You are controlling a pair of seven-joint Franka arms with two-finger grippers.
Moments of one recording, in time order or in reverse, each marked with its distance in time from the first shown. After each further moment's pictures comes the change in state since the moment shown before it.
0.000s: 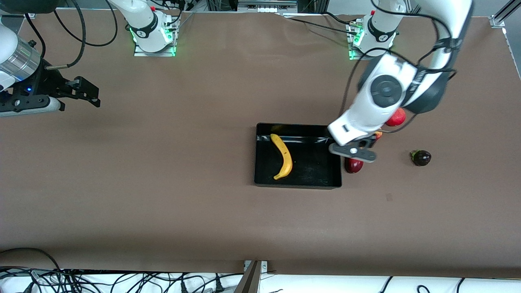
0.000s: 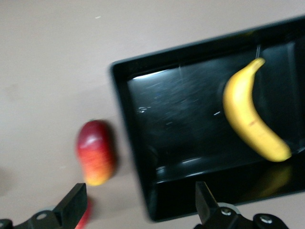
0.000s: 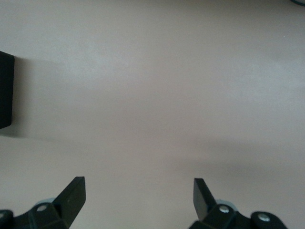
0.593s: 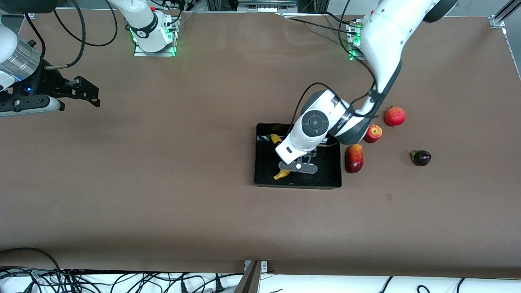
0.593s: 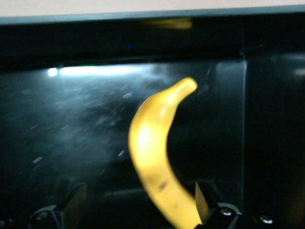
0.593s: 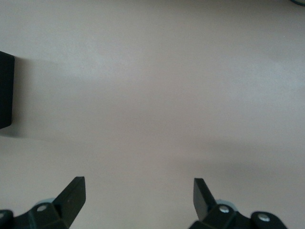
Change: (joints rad) left arm -0.165 0.382 0.001 0.197 0.000 0.212 -0.251; right arm 0.000 0.000 0.000 0.001 0.000 0.000 0.000
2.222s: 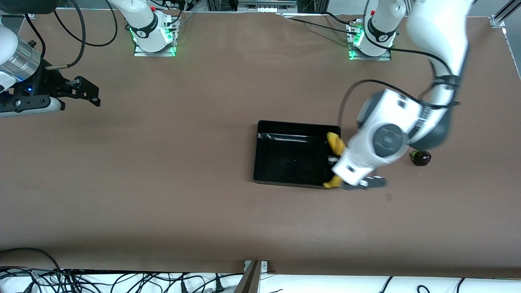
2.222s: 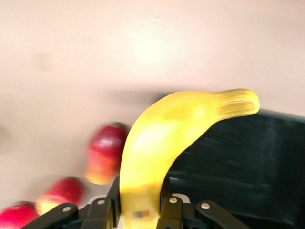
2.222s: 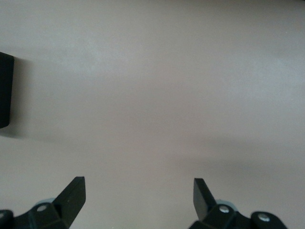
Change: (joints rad) left arm 0.249 -0.129 0.040 0.191 0.036 -0.503 0.062; right arm 0.000 0.007 0.000 0.000 0.004 -0.012 -0.004
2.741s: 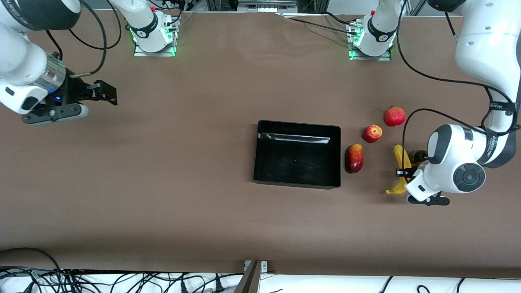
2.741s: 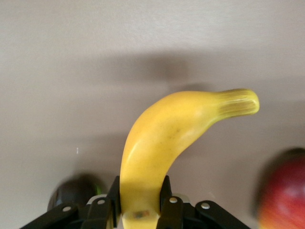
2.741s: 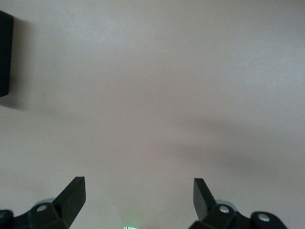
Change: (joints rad) left arm 0.310 0.093 0.007 -0.180 0.117 0.220 0.433; right arm 0.045 0.053 0.011 0.000 0.008 -0.064 -0.042
